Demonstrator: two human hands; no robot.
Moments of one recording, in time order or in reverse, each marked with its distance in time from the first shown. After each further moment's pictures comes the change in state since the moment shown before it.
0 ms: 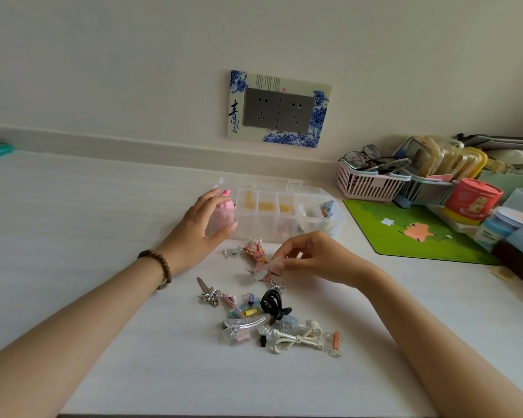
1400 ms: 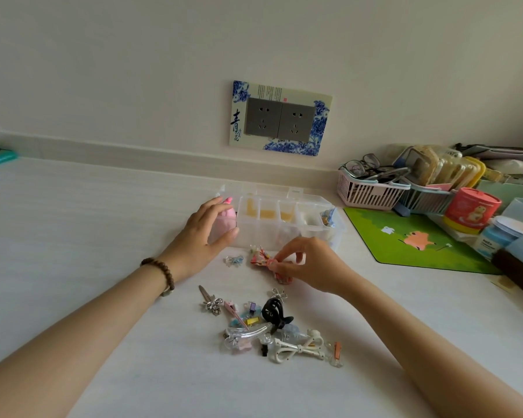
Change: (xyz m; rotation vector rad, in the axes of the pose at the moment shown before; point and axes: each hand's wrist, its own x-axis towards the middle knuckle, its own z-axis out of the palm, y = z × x) left_hand 0.002 -0.001 0.001 -0.001 0.016 -0.003; right_hand 0.007 -0.008 0.013 -0.347 0.237 0.133
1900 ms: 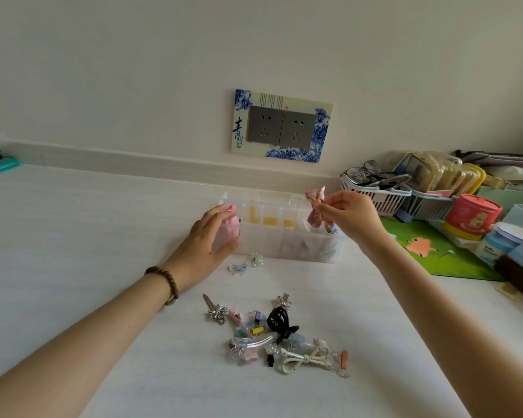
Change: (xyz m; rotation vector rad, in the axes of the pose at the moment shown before) left_hand -0.002 0.007 -0.003 -0.009 -0.011 -0.001; right_hand 0.041 0.012 -0.062 0.416 0.469 0.177
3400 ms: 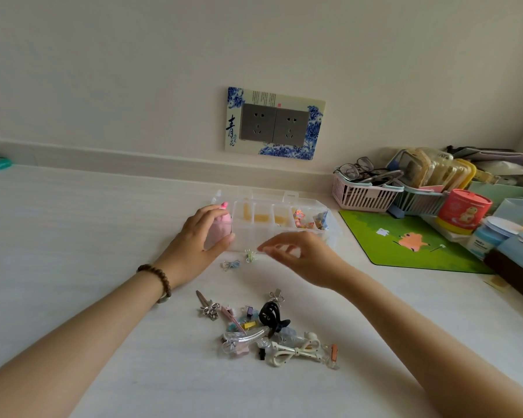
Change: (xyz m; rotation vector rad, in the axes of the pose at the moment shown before) left_hand -0.001 0.000 -0.001 0.071 0.030 0.032; right_hand -0.053 0.011 0.036 -0.314 -0.536 -0.399
